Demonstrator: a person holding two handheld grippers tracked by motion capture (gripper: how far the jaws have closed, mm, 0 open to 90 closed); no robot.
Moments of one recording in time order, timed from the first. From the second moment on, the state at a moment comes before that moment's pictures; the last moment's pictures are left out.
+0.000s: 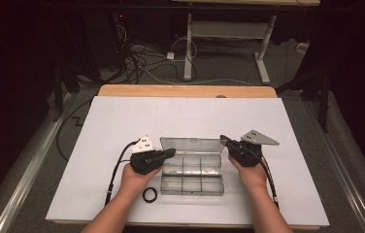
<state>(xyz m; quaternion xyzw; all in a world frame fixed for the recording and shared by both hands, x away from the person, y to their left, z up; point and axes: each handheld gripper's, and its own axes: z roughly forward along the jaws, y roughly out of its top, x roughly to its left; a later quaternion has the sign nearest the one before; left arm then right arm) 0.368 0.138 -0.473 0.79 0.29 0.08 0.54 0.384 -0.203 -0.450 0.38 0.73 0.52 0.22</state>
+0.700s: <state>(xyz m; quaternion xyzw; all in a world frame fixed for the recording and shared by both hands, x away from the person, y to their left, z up) 0.378 0.136 -0.476 0.78 0.30 0.08 0.54 0.389 -0.200 -0.448 0.37 0.73 0.53 0.21</state>
